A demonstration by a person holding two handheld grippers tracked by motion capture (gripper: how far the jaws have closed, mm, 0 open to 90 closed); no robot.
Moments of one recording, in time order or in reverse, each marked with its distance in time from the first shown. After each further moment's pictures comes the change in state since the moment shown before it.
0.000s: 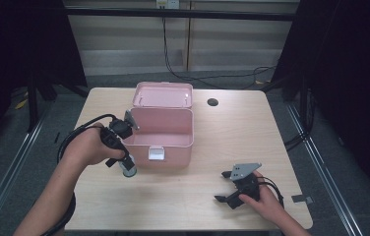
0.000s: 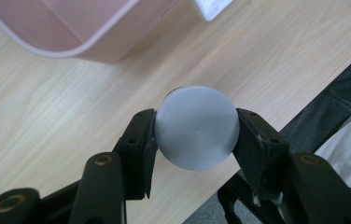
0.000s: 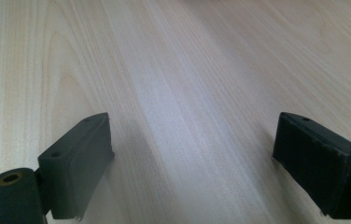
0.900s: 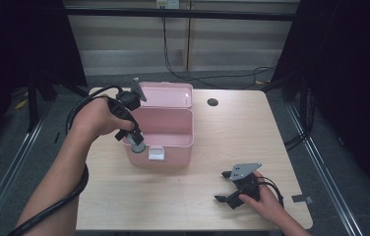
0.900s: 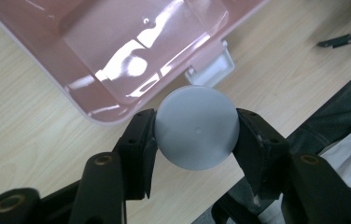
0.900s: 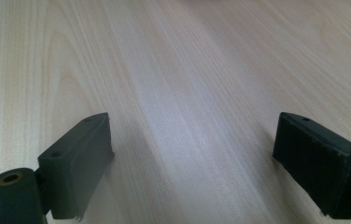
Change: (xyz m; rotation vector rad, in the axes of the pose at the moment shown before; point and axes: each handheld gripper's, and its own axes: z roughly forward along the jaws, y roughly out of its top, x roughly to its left) left arm 0.000 0.049 -0.047 -0.064 0.021 -0.042; right arm 0.000 0.000 0.000 0.002 0.001 0.003
